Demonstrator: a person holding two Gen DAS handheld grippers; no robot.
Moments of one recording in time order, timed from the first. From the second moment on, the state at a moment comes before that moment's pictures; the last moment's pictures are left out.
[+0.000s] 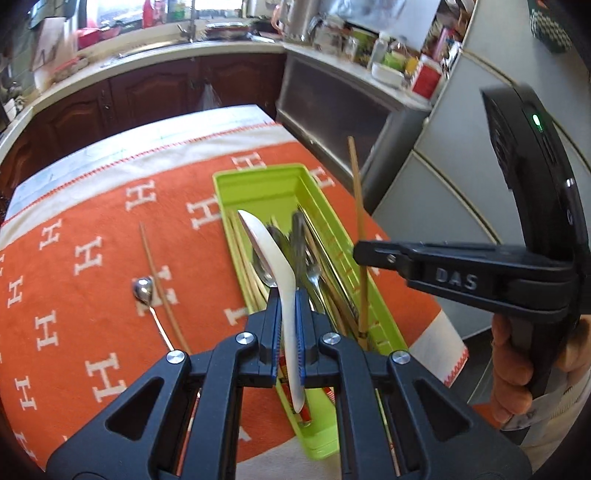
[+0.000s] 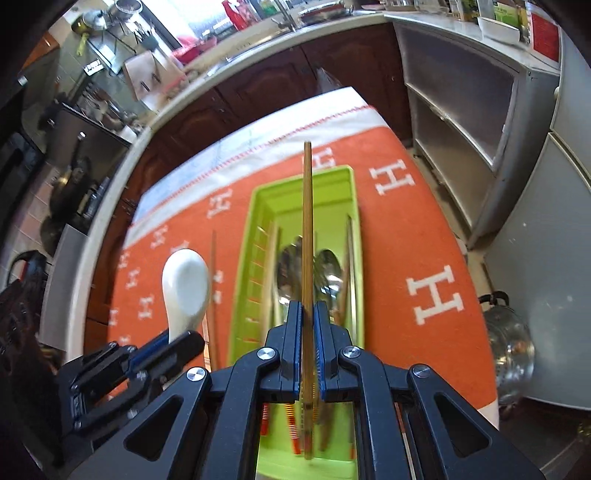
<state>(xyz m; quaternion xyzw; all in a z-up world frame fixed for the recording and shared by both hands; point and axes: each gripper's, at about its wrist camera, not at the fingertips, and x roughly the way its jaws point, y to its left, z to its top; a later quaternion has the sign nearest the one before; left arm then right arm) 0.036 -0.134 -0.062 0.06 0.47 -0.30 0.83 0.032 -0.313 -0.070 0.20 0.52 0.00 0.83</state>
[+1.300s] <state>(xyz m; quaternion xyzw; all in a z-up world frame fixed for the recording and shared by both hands) 0.051 -0.103 -0.075 0.05 0.52 -0.26 0.81 0.014 -0.302 -0.075 0.22 0.48 -0.04 0.85</state>
